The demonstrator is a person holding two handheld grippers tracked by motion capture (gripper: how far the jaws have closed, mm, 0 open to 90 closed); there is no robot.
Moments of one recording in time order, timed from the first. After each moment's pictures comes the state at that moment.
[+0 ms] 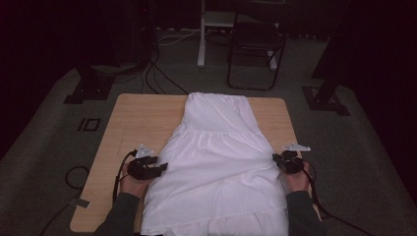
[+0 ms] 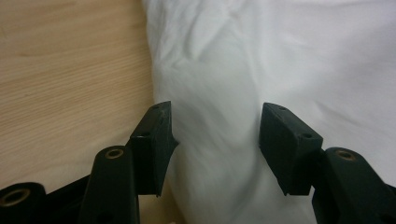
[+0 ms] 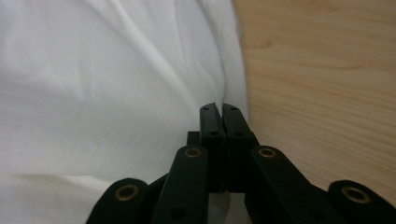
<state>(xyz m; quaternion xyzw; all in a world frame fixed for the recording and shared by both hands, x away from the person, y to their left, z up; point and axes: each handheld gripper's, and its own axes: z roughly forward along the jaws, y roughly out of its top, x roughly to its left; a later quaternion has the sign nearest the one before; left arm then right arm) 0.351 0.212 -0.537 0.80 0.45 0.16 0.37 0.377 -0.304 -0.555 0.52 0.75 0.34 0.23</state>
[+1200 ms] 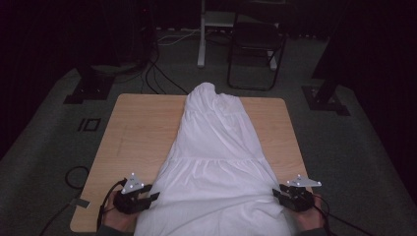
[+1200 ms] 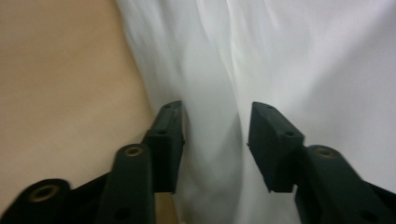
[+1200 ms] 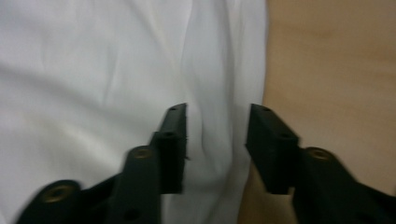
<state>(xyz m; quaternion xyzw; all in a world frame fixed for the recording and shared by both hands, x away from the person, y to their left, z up) 0.254 0.235 -0.527 0.82 0.39 0.15 0.39 0.259 -0.302 -0.554 0.48 0.79 0.34 0.18</state>
